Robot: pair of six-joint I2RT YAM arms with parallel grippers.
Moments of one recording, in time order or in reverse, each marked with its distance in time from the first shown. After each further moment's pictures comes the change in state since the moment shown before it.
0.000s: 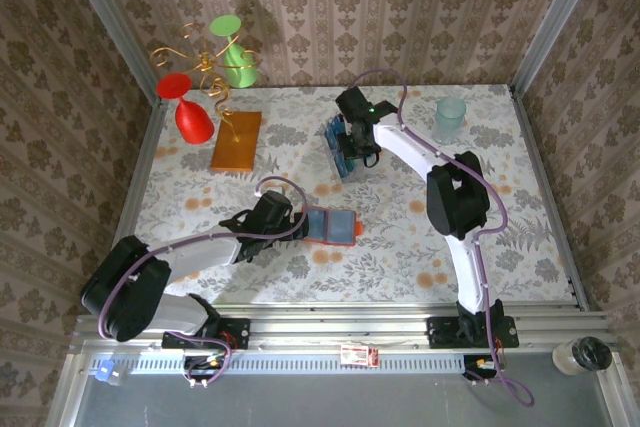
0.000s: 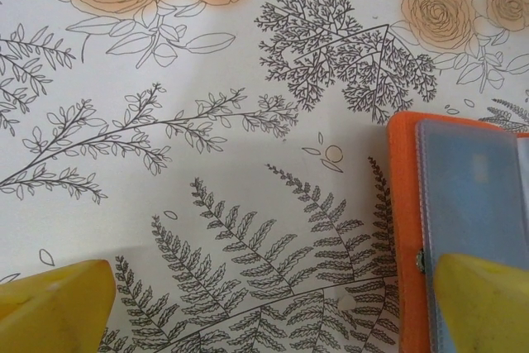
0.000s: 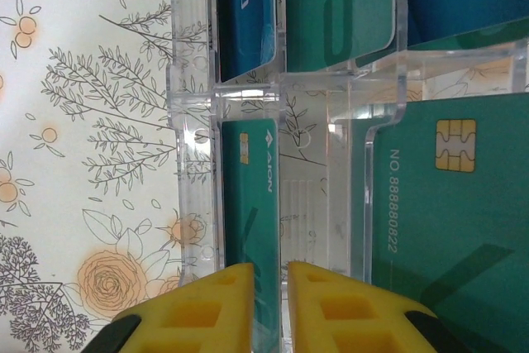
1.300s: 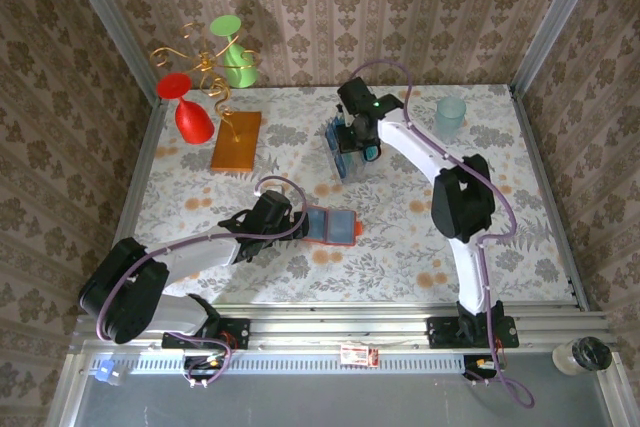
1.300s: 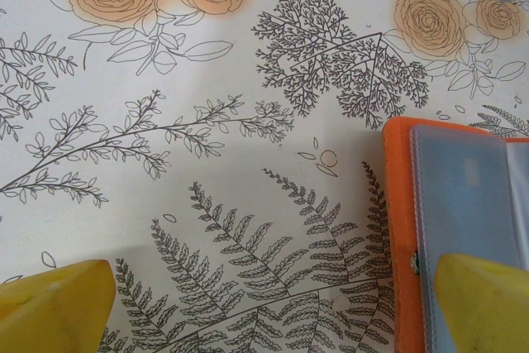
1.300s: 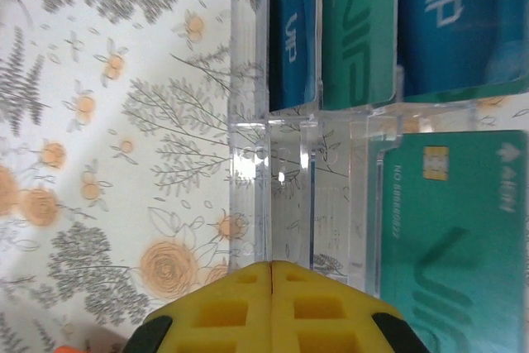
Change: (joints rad) left arm 0.000 -0.011 0.000 0.000 0.000 0.000; right arm 0.000 -0.070 0.035 -0.013 -0.047 0.003
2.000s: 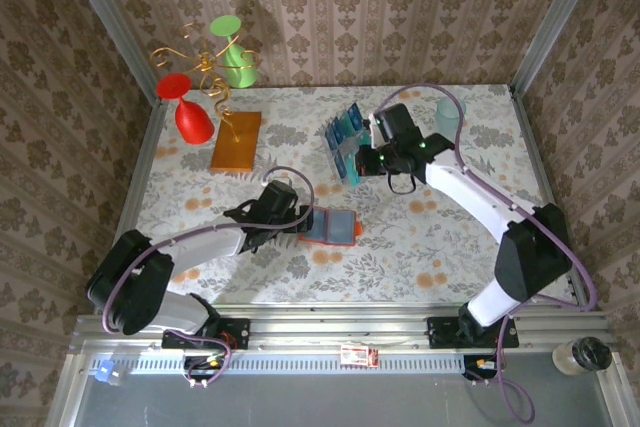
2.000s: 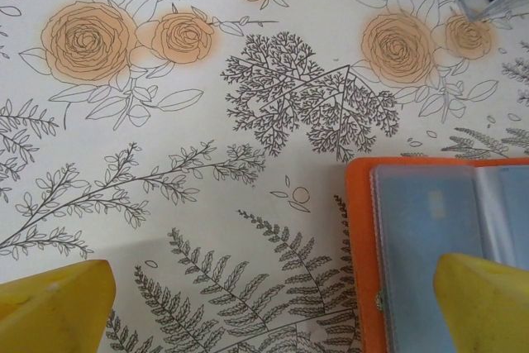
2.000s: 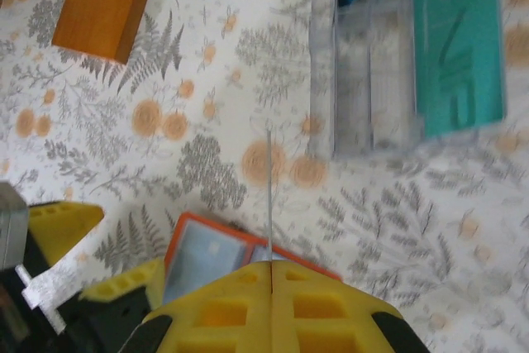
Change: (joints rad) left arm 0.000 0.066 0.110 -0.064 -0.003 0.079; right arm 0.001 -0.568 -0.694 0.347 -0.194 0.158
